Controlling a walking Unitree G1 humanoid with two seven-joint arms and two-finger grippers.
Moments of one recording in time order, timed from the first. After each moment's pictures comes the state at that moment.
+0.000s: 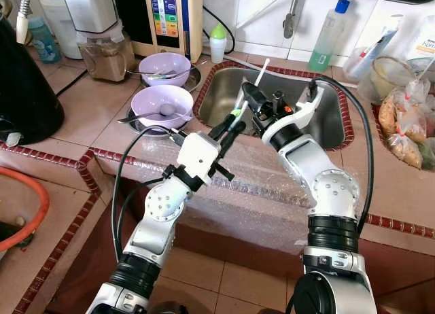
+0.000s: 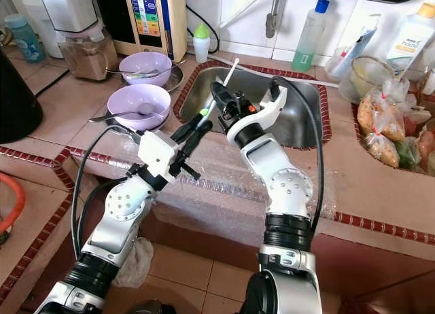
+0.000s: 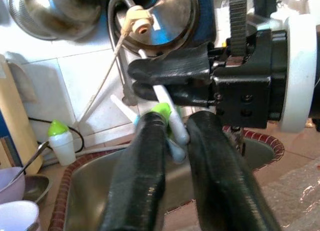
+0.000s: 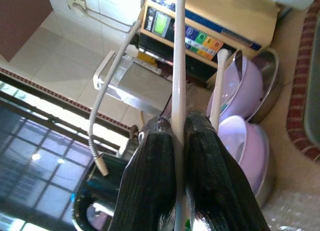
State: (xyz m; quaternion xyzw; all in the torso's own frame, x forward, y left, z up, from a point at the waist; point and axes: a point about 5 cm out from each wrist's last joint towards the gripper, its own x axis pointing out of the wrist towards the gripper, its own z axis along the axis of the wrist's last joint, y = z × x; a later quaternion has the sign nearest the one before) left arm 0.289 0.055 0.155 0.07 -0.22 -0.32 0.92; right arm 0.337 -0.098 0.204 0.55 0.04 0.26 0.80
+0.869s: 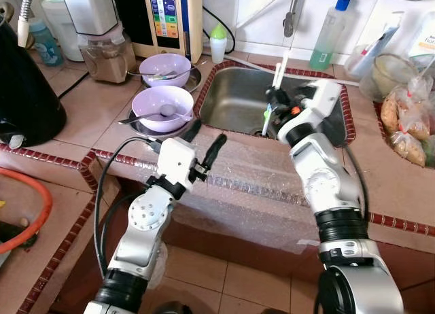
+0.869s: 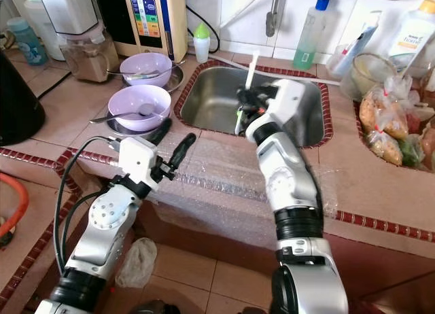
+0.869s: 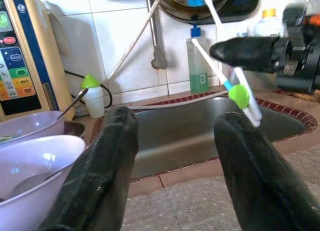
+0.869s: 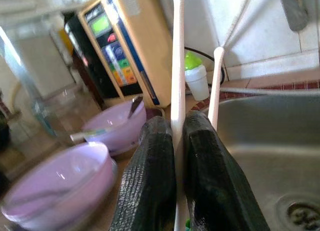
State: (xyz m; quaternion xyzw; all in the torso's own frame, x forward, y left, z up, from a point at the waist) left arm 0.283 0.087 0.139 0.04 -0.15 -0.26 0.95; right arm 0.361 -0.126 0.180 0.18 -0.06 0.18 0.97
